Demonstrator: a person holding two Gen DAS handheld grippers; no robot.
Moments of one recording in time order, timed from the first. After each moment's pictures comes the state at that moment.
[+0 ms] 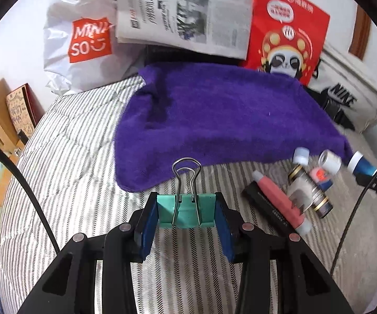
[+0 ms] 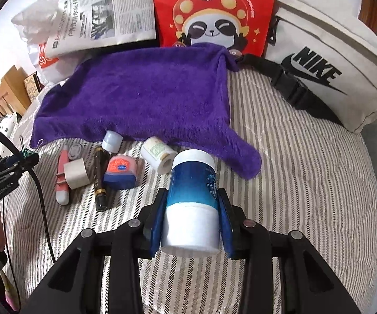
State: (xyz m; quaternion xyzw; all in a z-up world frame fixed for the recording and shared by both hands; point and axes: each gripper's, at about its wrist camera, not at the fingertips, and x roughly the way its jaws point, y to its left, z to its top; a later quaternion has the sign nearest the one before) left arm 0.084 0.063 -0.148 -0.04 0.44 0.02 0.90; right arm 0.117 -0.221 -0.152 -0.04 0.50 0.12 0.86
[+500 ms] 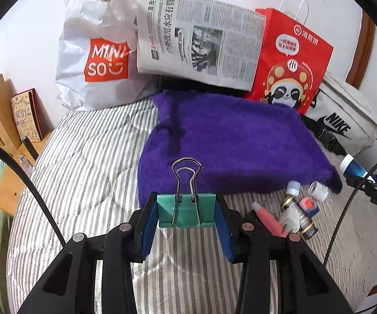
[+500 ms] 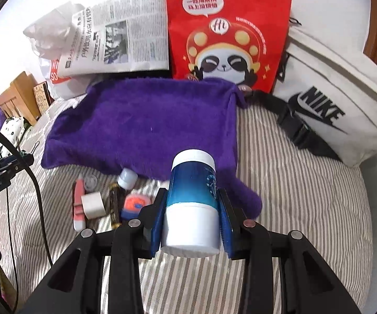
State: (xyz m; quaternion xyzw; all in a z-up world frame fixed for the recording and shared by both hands) left arm 0.088 0.087 -0.110 -0.07 0.41 0.02 0.91; right arm 0.134 -0.203 -0.116 -0.05 0.45 0.14 0.88
